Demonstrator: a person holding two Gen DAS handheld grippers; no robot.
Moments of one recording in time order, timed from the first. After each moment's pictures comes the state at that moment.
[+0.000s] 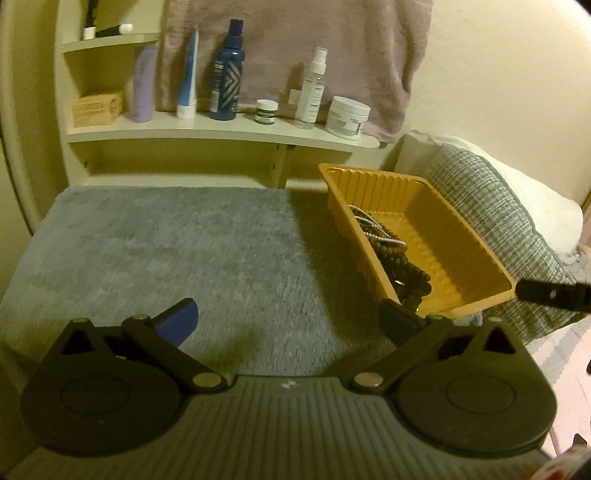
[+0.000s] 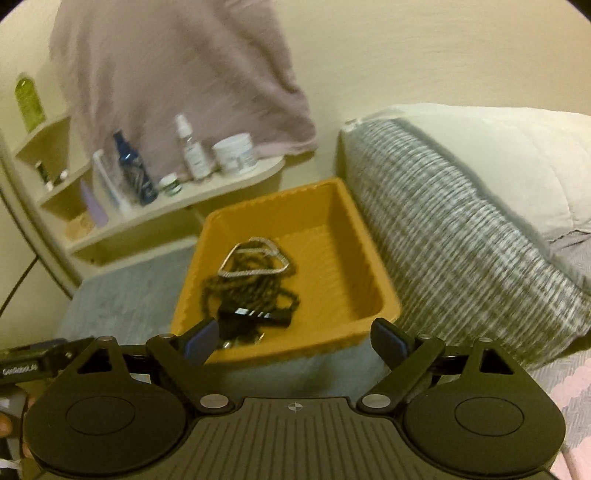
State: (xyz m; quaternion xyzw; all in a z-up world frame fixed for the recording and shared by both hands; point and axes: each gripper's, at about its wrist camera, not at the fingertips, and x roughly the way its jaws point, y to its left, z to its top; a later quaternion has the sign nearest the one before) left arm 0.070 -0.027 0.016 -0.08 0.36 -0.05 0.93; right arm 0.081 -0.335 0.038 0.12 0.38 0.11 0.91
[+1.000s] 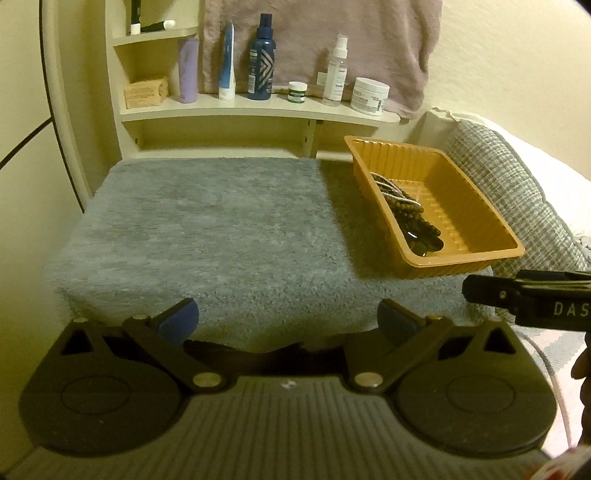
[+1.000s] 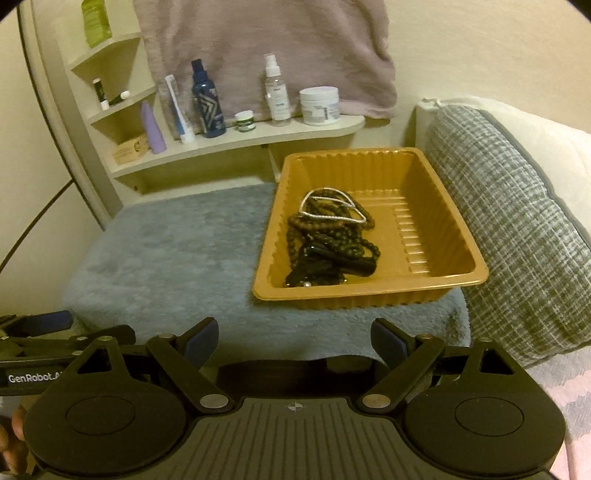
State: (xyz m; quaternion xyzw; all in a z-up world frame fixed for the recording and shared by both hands) left arm 0.011 -0.030 0.032 -0.05 0.39 0.01 0.92; right arm 0.052 -0.260 0.046 0.05 0.42 0.17 0.89
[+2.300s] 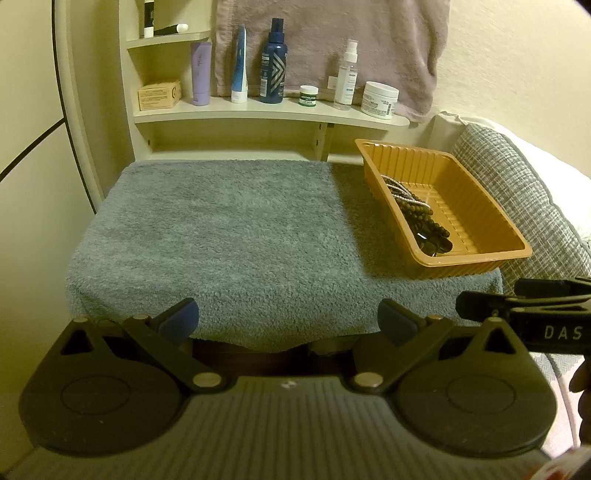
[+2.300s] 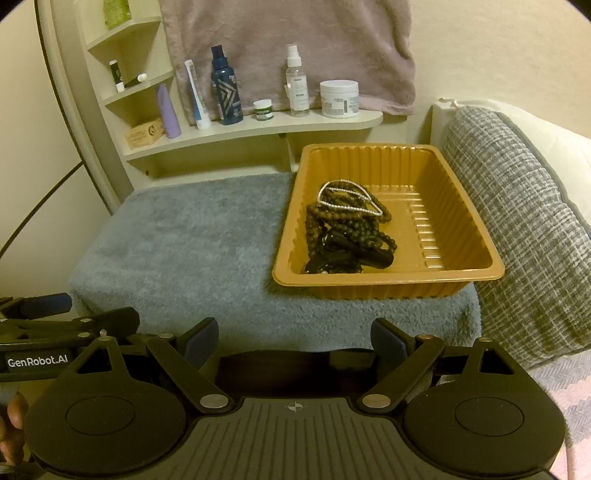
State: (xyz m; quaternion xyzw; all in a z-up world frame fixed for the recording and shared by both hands) left arm 0.005 -0.024 0.032 -0.05 0.38 0.02 0.92; right arm 0.046 -0.248 0.041 0.03 0.42 0.18 0.89
